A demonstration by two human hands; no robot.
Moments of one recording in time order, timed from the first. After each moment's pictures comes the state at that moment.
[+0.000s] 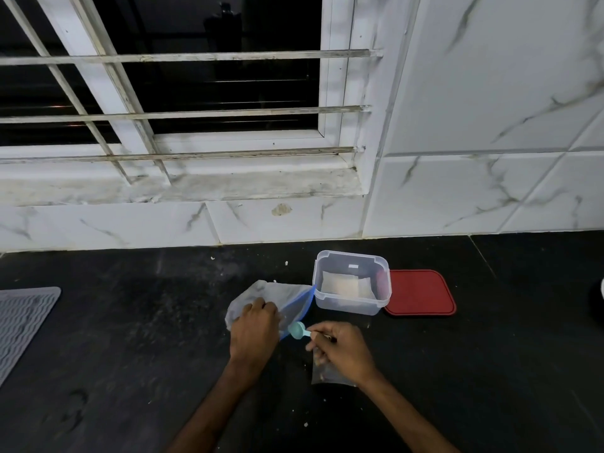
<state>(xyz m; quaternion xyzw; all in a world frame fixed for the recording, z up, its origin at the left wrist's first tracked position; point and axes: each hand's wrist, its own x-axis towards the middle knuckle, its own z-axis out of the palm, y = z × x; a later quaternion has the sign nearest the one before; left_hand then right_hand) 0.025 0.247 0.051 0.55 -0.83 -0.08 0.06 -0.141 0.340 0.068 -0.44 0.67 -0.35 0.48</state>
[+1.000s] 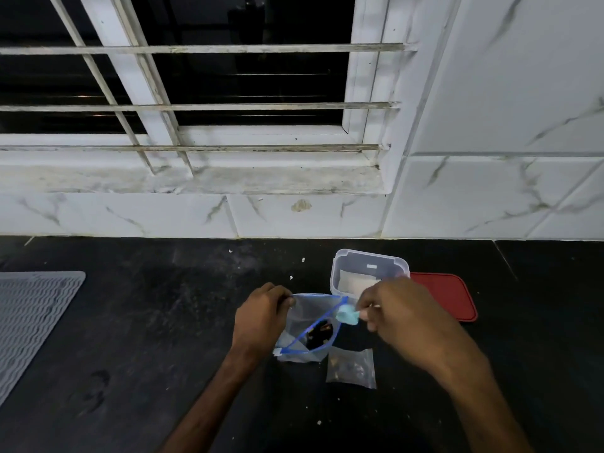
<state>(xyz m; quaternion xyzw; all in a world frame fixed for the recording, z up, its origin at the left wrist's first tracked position) 0.044 0.245 0.089 0.54 -0.79 -0.18 0.22 -0.150 0.348 0.239 -0.63 0.74 -0.06 0.22</state>
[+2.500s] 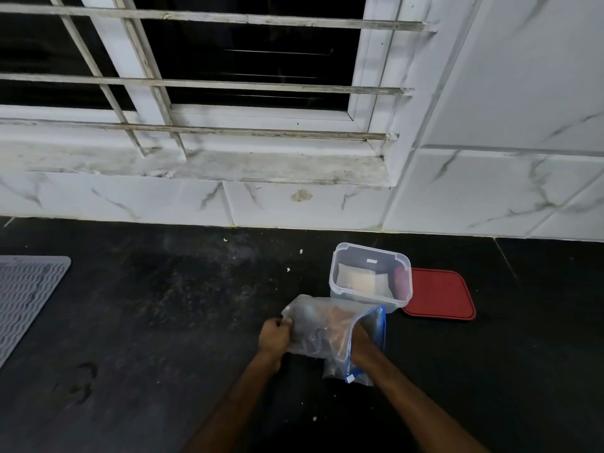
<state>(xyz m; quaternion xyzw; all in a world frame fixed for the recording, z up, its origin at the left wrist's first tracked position) 0.017 0.242 -0.035 0.68 -0.38 -0.59 0.20 -0.096 0.235 0.037 -0.10 0.89 -0.38 0.23</state>
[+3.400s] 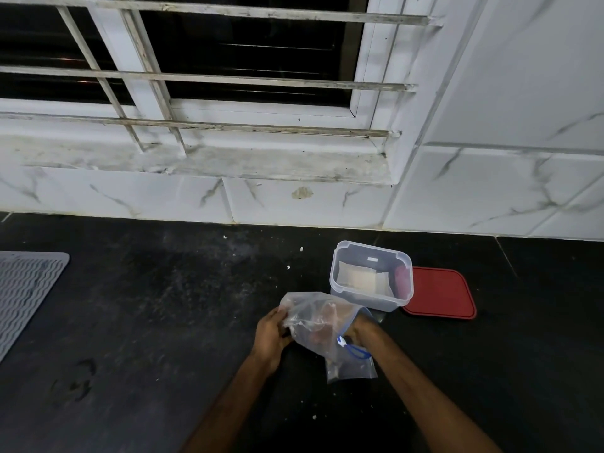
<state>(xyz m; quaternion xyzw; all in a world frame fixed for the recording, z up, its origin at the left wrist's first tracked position) 0.024 0.246 -0.012 0.54 -0.25 -0.74 0.32 -0.129 0.237 -0.023 0.15 0.85 -0.40 0.30</state>
